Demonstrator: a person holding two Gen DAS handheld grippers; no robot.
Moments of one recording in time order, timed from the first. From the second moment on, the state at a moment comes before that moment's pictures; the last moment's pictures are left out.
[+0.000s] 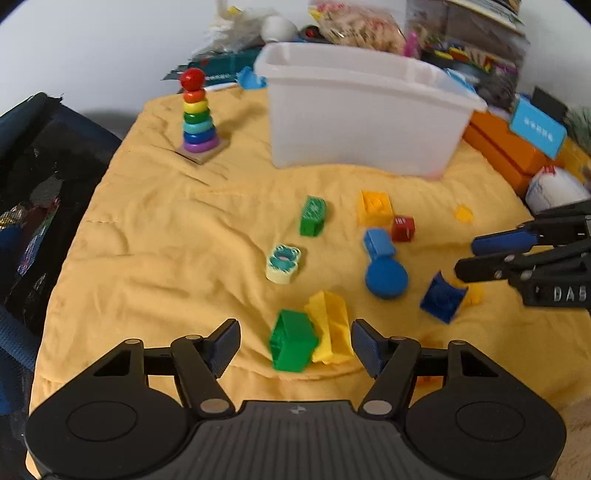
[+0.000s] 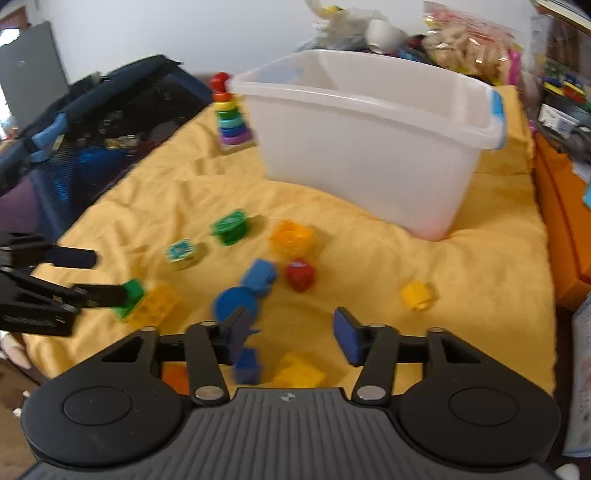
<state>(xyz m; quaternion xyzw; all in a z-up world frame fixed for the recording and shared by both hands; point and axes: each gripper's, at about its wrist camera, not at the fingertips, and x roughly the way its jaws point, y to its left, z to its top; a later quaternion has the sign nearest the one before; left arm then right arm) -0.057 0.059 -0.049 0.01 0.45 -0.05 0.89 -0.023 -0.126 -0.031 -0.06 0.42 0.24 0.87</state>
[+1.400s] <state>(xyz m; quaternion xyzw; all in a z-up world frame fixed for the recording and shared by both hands) -0.044 0.101 -0.082 -0.03 0.46 -0.03 0.88 -0.017 -0.085 -0.073 -0.12 0.45 0.28 0.84</state>
